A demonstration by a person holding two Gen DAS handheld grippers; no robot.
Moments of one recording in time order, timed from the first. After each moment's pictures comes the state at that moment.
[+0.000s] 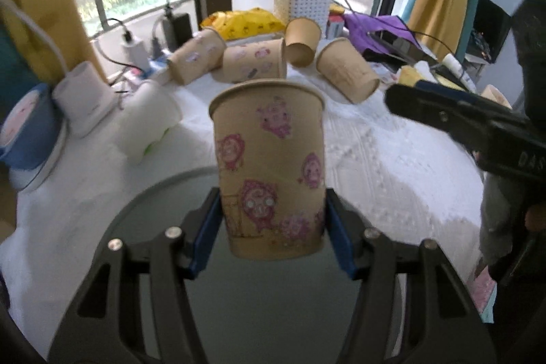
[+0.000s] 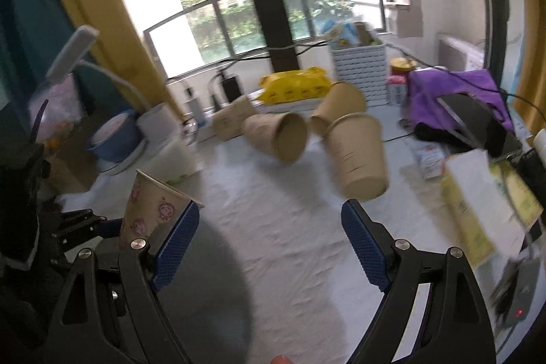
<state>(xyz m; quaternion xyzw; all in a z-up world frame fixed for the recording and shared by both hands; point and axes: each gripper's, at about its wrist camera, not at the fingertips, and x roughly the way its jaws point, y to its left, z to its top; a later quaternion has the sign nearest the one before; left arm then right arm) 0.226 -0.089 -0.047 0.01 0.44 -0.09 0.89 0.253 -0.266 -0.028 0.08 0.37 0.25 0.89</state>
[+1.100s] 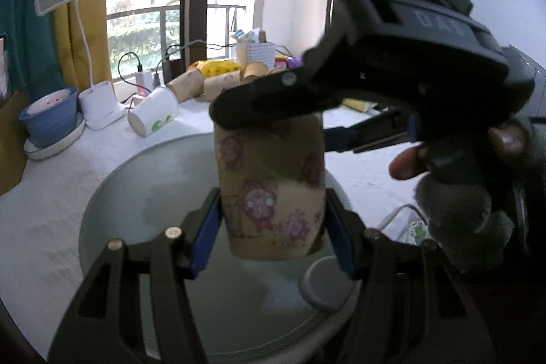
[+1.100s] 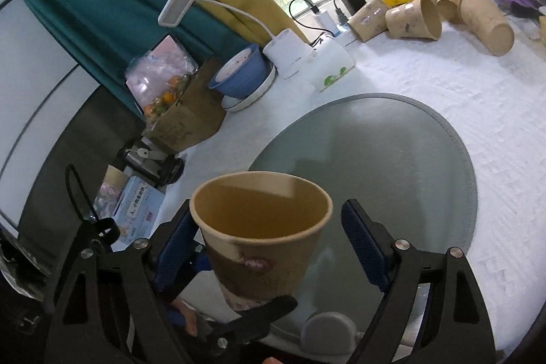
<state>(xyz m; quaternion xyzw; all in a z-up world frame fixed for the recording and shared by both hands) 0.048 -0.069 -0.065 0.01 0.28 -0.17 0.94 0.139 -0.191 -0.035 0.20 0.45 0.40 0.77</state>
